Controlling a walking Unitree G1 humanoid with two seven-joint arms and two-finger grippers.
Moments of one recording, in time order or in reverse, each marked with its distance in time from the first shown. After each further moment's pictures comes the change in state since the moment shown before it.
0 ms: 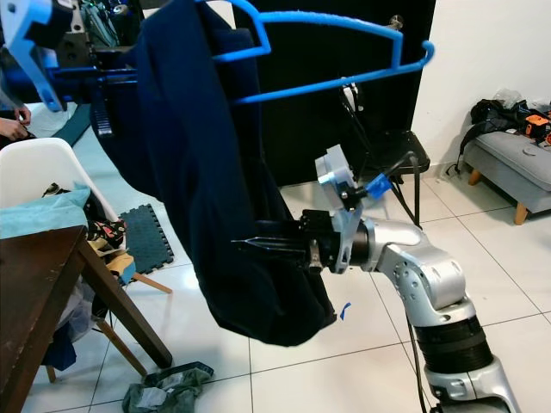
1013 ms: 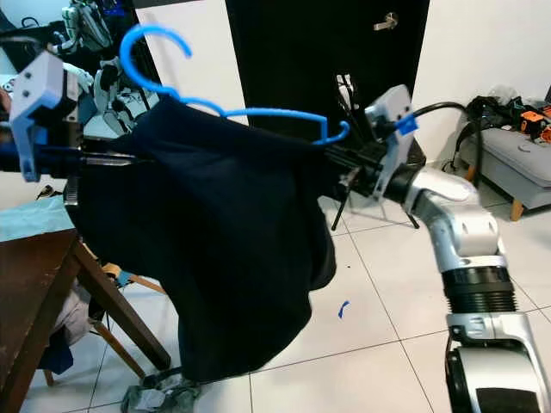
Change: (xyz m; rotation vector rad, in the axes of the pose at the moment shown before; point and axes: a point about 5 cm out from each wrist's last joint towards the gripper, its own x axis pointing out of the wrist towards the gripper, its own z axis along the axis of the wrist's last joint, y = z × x) left arm -0.045 -0.042 -0.049 -0.261 0.263 -0.222; right arm -0.071 -0.067 0.048 -0.256 0.058 -0.662
